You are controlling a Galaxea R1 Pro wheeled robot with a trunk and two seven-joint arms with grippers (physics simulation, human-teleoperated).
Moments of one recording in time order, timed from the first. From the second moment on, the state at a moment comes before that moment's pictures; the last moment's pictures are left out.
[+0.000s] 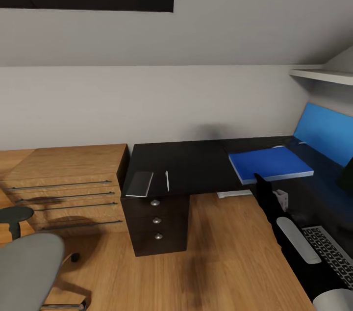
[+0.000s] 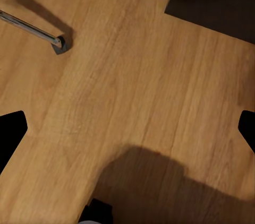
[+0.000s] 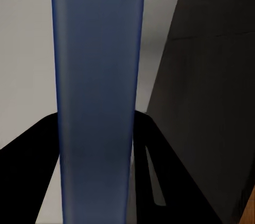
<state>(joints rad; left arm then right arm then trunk) -0.08 0.02 0.31 -0.54 0.17 -0.13 -0.08 -0.48 -0.25 0.14 -1.14 -1.60 -0.15 -0.01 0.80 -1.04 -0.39</state>
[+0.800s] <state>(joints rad) -0.08 0.02 0.30 -0.54 0.17 -0.13 -0.08 -0.48 -0.25 0.15 -1.04 -1.60 -0.15 0.00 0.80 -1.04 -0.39</state>
